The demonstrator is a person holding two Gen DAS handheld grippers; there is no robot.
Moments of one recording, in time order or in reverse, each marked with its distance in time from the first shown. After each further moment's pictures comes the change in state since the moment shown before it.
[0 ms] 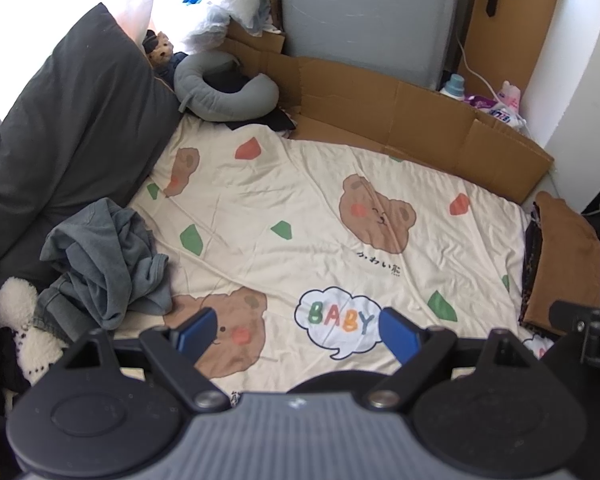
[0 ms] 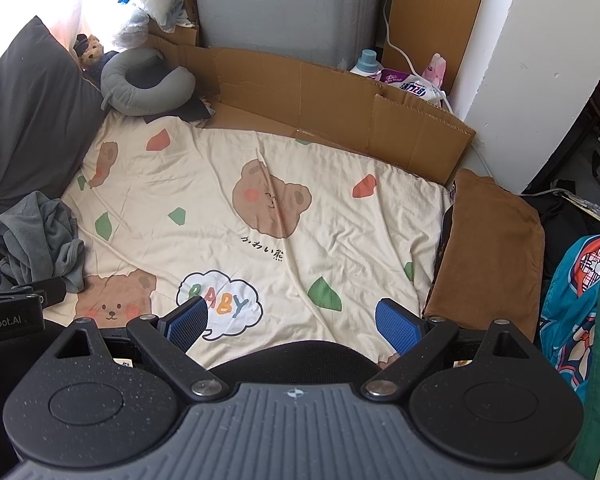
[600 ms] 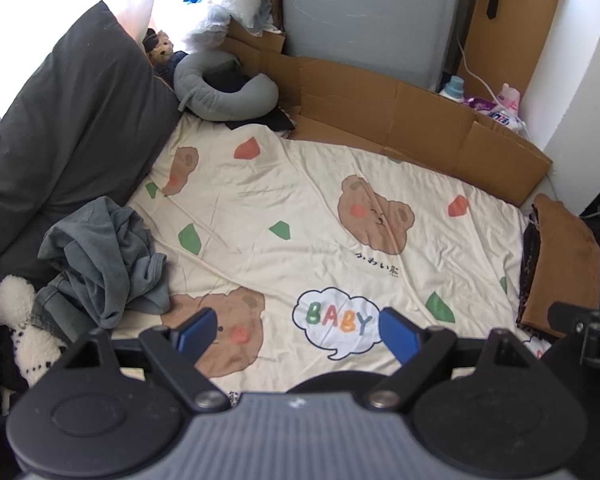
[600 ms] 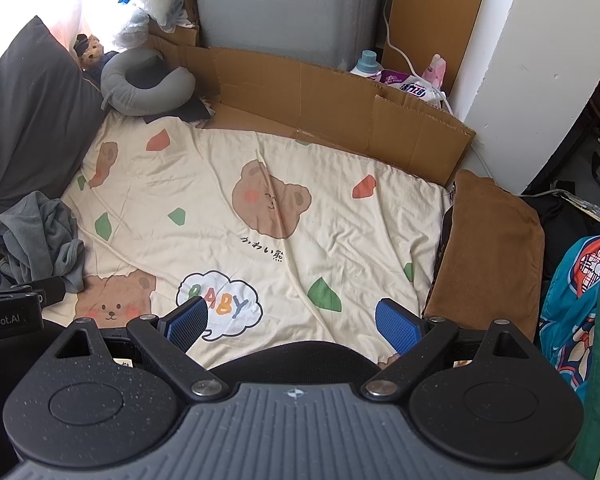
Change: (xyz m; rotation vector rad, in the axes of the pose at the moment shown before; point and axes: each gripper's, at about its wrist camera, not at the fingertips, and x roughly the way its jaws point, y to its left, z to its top) left arm 0.002 -0.003 0.001 -0.006 0.000 -0.011; right arm 0.000 0.000 0.000 0.002 -0.003 -0.001
